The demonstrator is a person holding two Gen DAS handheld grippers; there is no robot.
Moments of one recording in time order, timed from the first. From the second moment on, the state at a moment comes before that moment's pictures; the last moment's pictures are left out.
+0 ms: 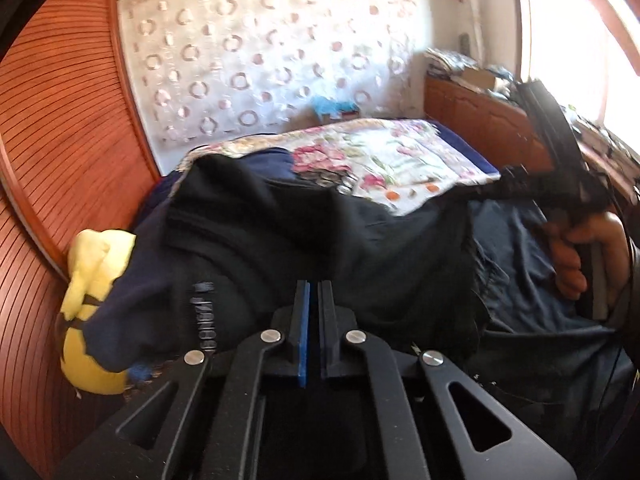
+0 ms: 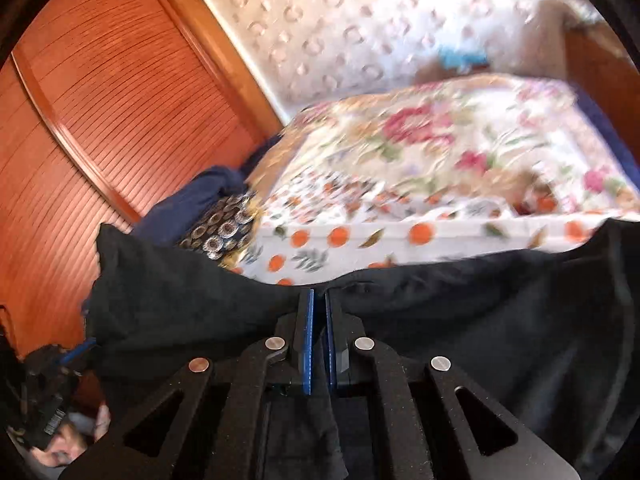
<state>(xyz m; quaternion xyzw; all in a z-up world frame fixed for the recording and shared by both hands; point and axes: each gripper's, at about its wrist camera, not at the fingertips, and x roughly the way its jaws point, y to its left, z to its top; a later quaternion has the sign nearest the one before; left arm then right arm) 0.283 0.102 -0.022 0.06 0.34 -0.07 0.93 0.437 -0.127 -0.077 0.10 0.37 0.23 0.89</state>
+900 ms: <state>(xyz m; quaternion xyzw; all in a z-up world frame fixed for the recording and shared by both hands) 0.243 0.152 -0.006 -0.01 0.33 -0.08 0.94 0.408 -0.043 -0.105 0.04 0.40 0.36 0.84</state>
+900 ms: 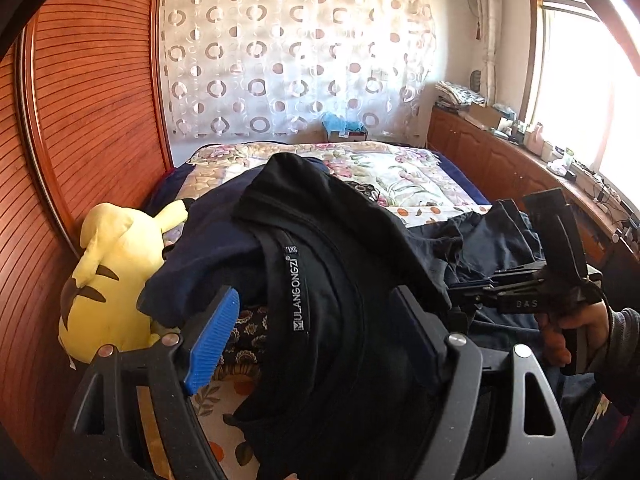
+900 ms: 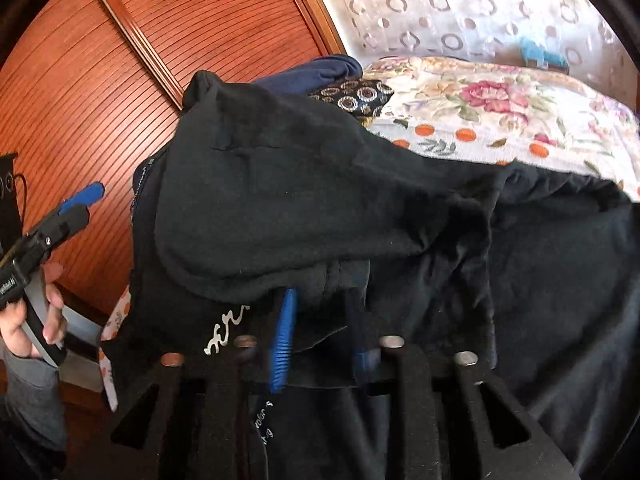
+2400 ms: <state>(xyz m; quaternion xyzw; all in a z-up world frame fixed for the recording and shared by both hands) 0.381 0.174 0.004 0.03 0.37 -0.17 0.91 0.186 0.099 -0.133 -0.13 0.31 0.40 0.85</state>
